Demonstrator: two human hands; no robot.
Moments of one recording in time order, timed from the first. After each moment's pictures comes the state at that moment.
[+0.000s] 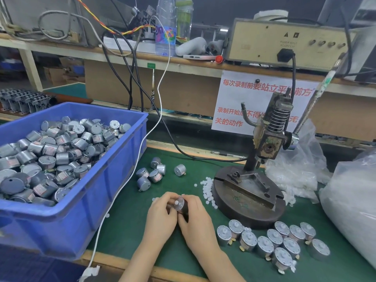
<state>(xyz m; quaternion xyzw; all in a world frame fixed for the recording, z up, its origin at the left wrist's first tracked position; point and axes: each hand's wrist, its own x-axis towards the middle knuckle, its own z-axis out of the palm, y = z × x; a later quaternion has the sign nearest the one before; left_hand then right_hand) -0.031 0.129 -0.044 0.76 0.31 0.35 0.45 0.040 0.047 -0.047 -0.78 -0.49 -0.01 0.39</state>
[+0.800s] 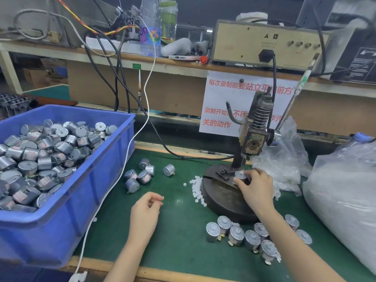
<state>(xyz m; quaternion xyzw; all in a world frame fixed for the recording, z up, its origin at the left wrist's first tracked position) -0.031 0.139 -0.045 0.67 0.37 0.36 0.53 0.177 -0.024 0.012 -0.92 -0.23 -0.13 0.29</state>
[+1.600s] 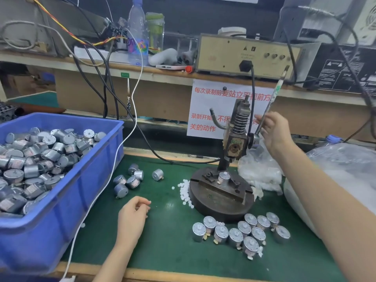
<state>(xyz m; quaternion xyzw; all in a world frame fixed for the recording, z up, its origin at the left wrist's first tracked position) -0.031 0.139 -0.044 0.66 0.38 0.37 0.54 0.230 -0.038 0.165 -0.62 -0.18 0.07 0.76</state>
